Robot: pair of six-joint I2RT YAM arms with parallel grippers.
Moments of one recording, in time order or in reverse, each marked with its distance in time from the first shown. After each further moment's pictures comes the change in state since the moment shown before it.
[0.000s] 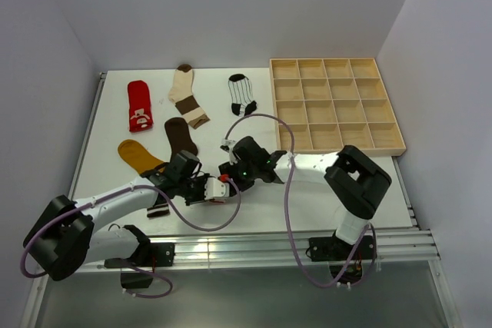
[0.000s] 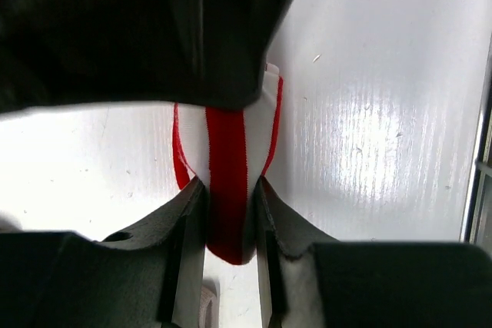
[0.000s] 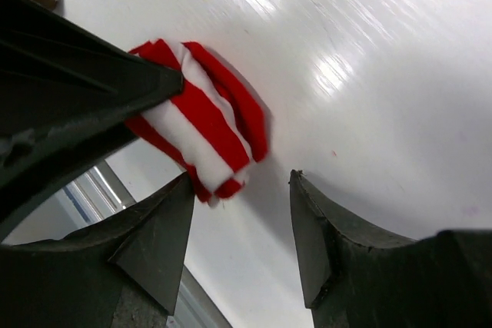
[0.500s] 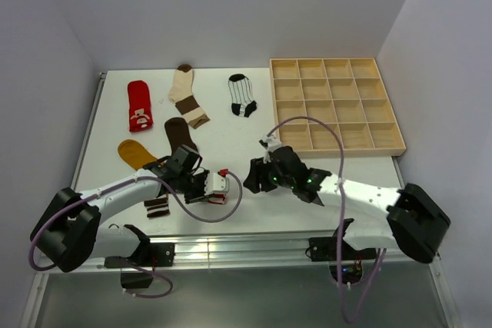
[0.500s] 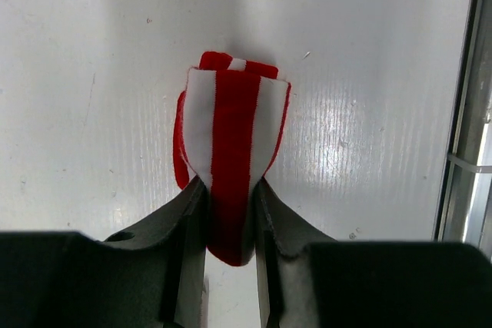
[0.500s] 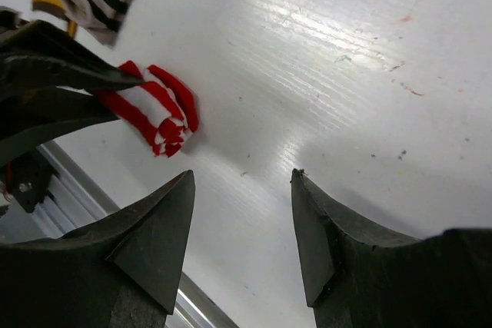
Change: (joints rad) left arm 0.035 0.066 0.068 -0.089 0.060 -0.003; right arm -0.051 -0.452 -0.334 0.090 0.258 0.111
